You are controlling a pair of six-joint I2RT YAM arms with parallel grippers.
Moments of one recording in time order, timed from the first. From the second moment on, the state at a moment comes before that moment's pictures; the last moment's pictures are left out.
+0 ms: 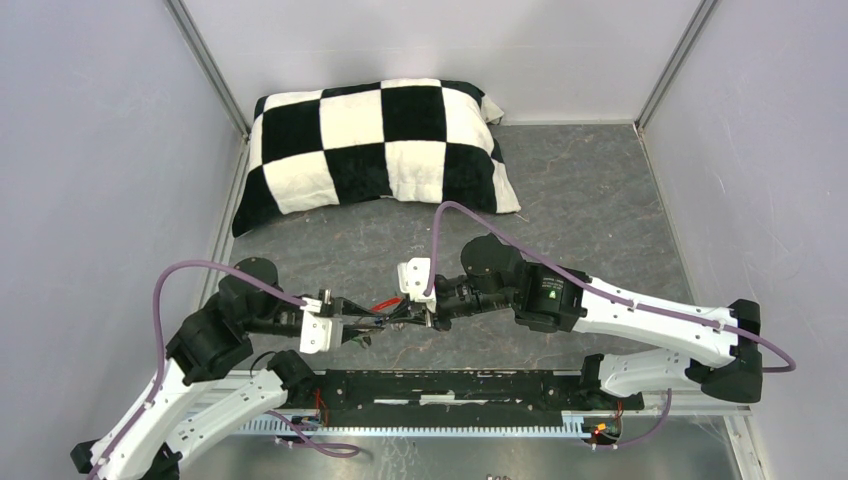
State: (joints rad) left arm -0.77 0.51 0.92 -0.72 0.78 0.63; right arm 1.26 1.21 1.16 -0.24 -0.38 -0.25
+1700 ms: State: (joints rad) left arm -0.77 0.46 0.92 -0.79 0.79 0.88; right arm 1.23 1.17 1.06 -0.02 -0.48 -0.08
